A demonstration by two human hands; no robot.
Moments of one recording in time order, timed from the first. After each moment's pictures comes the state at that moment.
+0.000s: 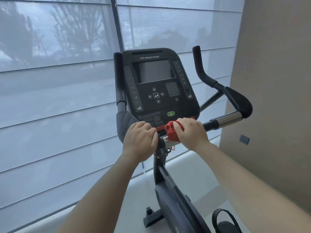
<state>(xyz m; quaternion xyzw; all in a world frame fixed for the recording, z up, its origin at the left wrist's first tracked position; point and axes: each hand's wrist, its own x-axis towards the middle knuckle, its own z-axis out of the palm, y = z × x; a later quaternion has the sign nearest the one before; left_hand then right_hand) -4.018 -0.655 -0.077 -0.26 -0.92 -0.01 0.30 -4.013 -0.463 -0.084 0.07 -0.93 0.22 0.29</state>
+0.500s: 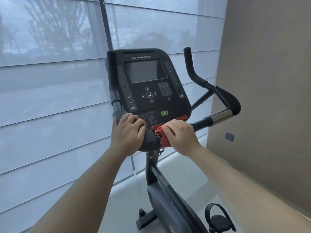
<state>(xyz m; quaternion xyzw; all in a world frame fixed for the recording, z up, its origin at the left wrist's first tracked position) -4.036 -0.685 -0.072 -0.23 -0.92 -0.11 0.30 -3.997 -0.495 -0.092 0.10 -0.91 0.23 0.34</state>
